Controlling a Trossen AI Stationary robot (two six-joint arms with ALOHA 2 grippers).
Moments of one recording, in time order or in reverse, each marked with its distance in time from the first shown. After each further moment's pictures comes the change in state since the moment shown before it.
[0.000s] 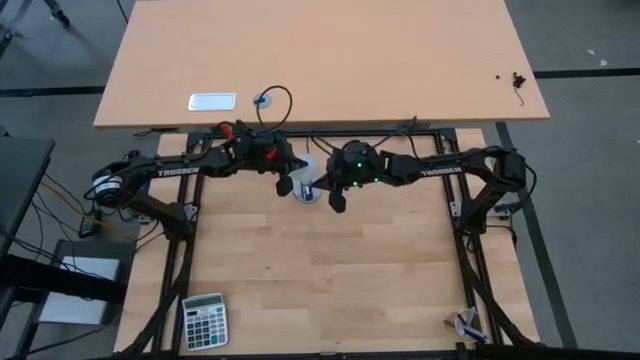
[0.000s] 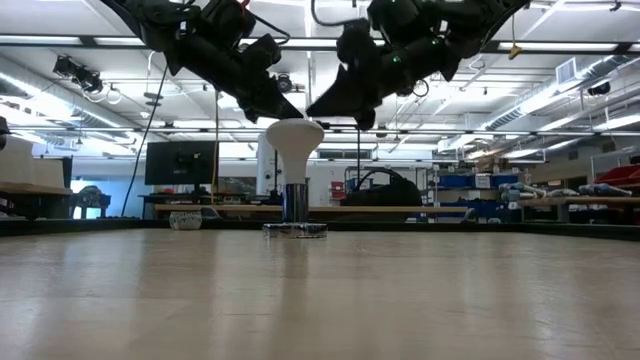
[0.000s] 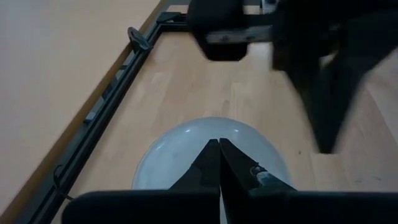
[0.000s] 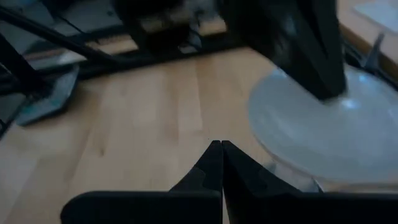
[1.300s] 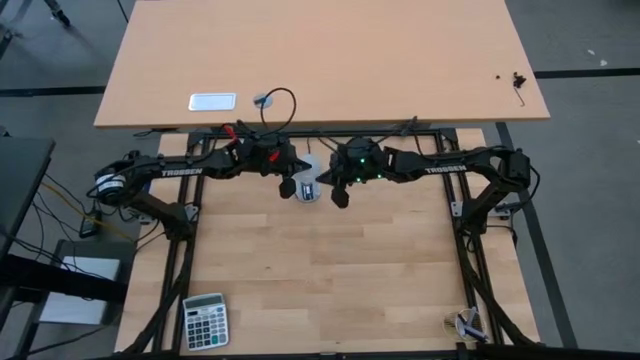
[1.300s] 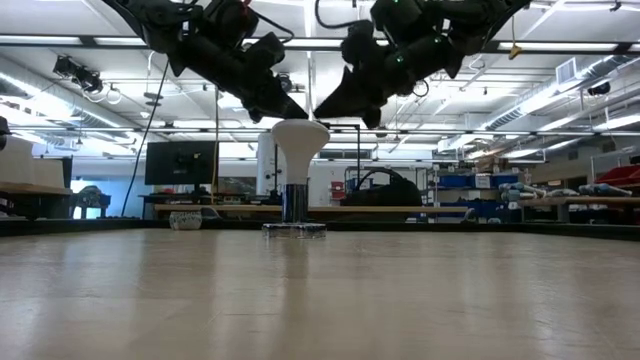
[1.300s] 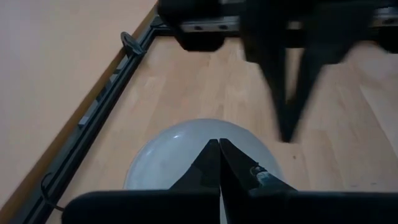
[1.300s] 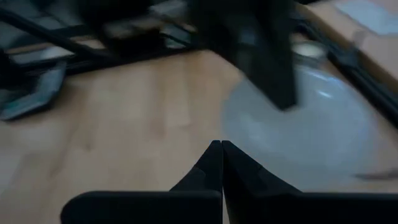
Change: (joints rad) left arm -0.020 0.030 0.001 0.032 -0.005 -0.006; right arm -0.027 -0.032 0.001 -0.053 0.015 -0.027
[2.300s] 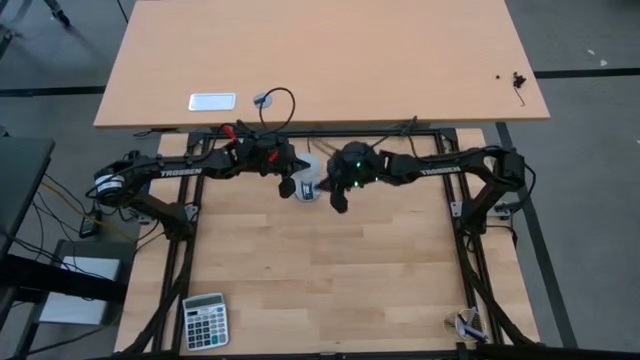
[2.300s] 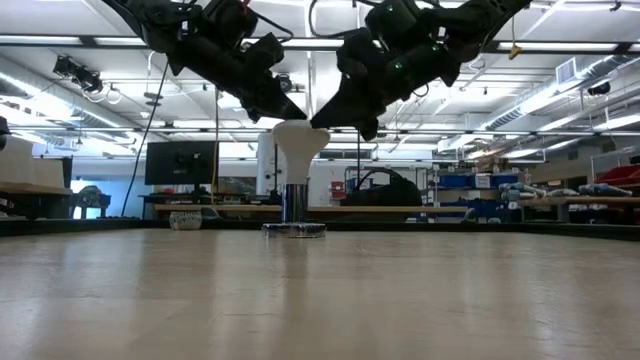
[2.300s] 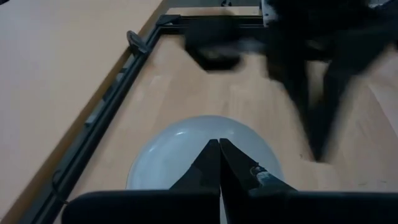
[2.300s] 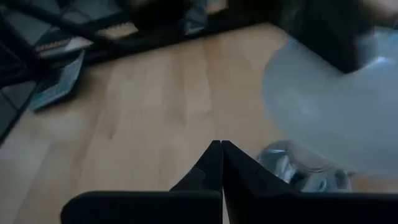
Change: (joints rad) left arm 0.004 0.000 0.000 -0.008 -0.022 0.012; right arm 0.003 0.038 -0.004 0.009 -0.066 0.049
